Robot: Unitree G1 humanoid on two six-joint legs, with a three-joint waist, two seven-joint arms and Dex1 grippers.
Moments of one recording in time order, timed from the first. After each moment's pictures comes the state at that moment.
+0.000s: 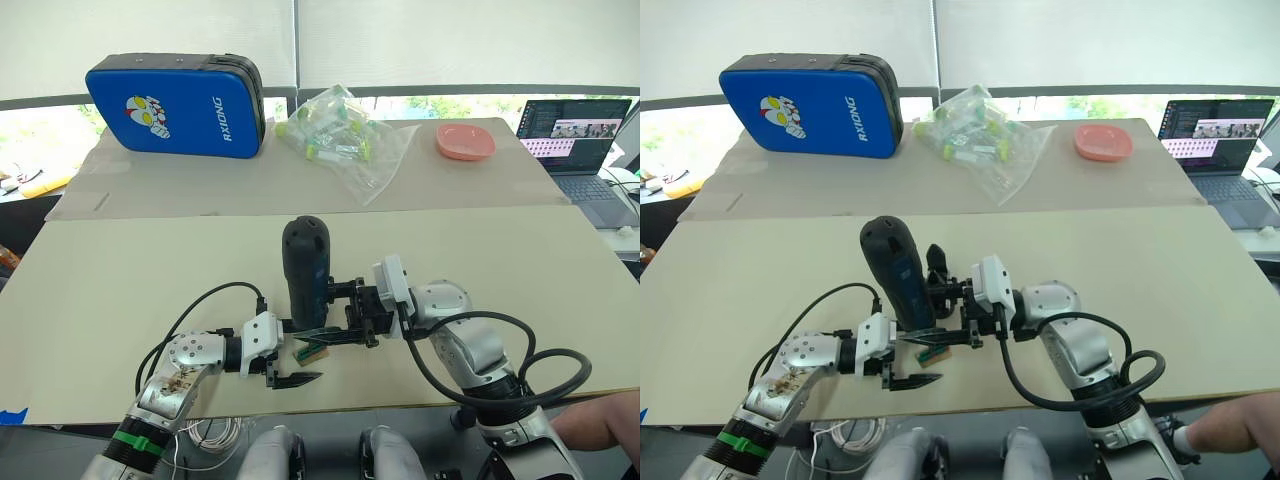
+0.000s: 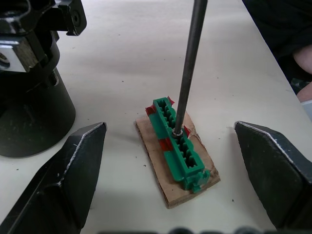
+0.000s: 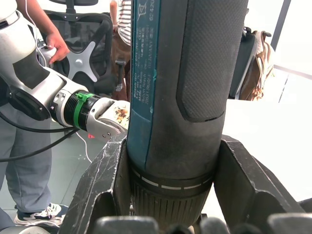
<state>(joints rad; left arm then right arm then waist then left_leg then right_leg) -0.14 0.53 -0.24 -0.01 -0.20 0.00 -1.12 -0.43 -0.34 0.27 -0.17 0.46 0.14 1.22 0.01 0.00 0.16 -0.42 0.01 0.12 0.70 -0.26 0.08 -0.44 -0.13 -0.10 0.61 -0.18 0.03</state>
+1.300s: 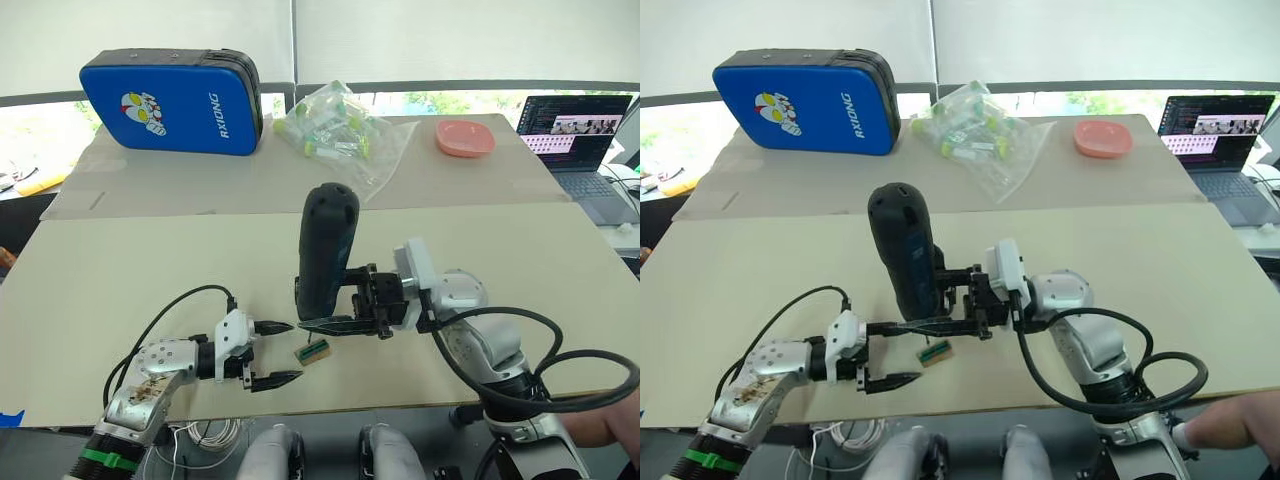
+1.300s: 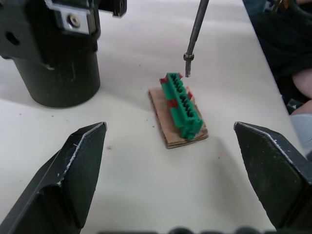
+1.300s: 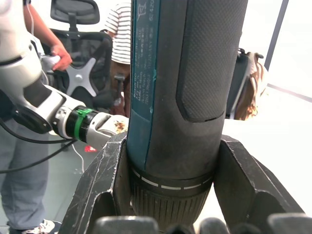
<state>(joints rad) -0.04 0.62 -0.11 -0.11 -0.36 0.07 -1.14 -0.46 -0.37 0.20 -0.28 0.58 0.23 1.19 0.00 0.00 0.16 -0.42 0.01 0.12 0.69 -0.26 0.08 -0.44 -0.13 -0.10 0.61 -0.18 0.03</state>
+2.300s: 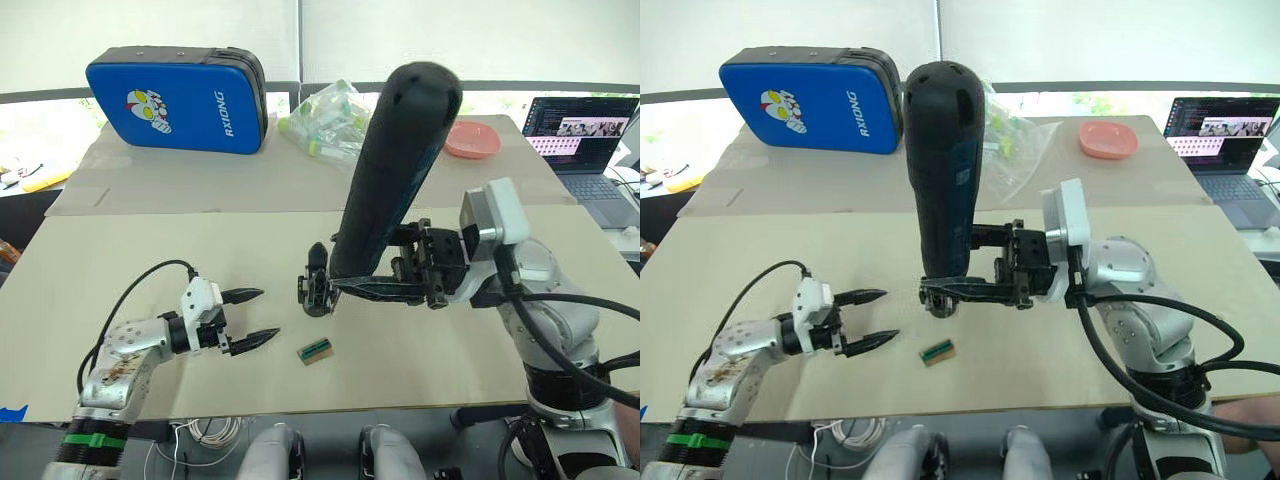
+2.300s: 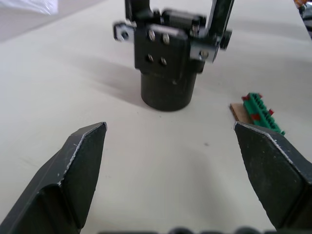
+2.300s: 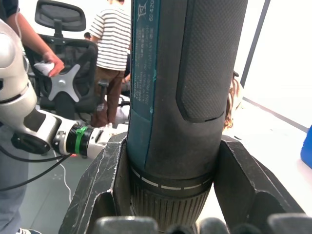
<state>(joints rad) -0.16 0.58 -0.02 0.05 -0.35 0.07 -1.09 -0.54 -0.54 0.01 -0.45 0.79 0.42 1.07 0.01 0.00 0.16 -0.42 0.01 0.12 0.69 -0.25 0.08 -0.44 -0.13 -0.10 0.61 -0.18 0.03</state>
